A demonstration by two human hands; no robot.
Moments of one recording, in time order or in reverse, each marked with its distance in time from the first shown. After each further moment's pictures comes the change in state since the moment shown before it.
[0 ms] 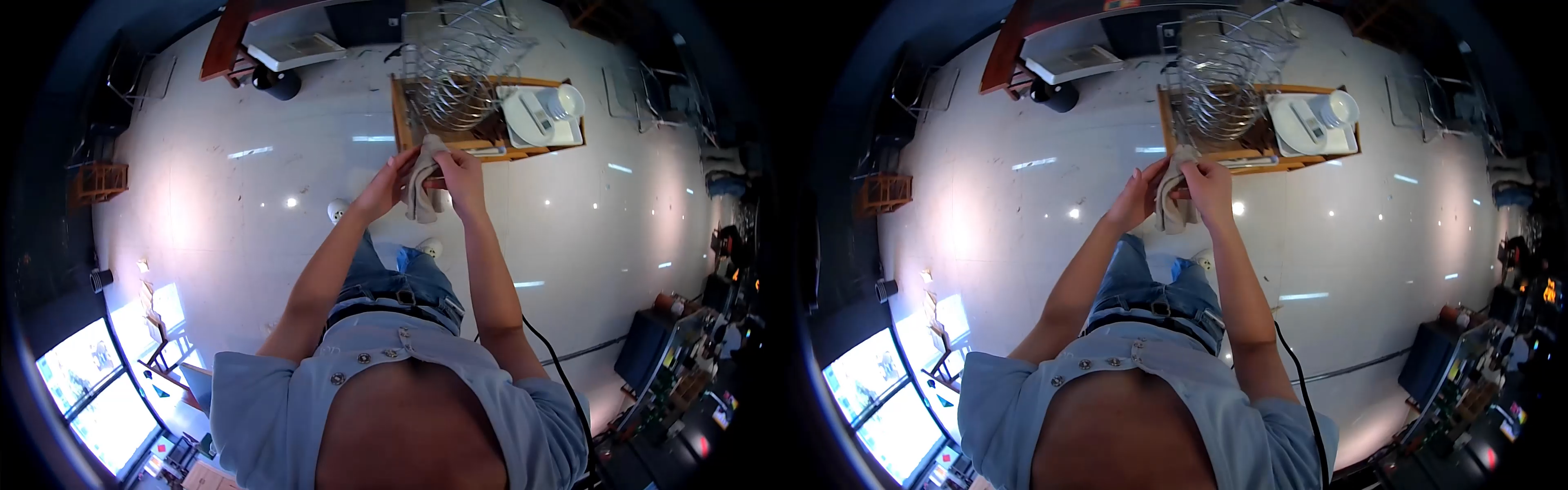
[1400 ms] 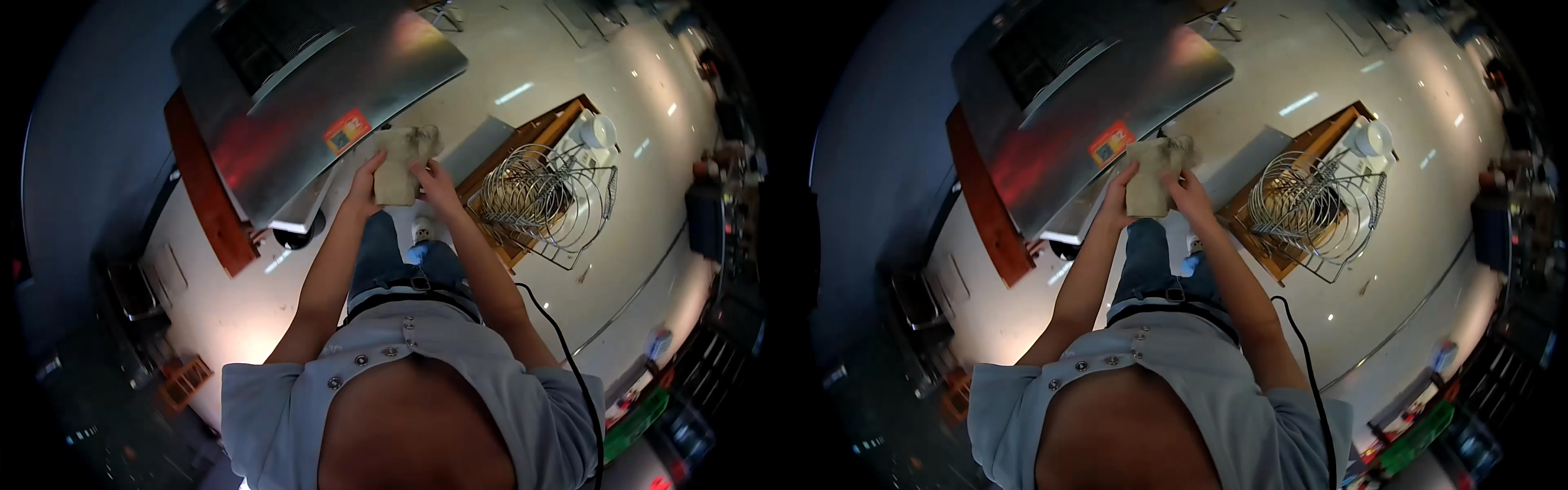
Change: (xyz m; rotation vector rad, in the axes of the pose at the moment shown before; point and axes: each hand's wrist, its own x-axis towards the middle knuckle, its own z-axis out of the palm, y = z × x) left_hand 0.363 0.320 -0.237 -0.148 -0.018 -0.672; right_hand 0.382 -0.101 0.213 0.326 0.434 0.075
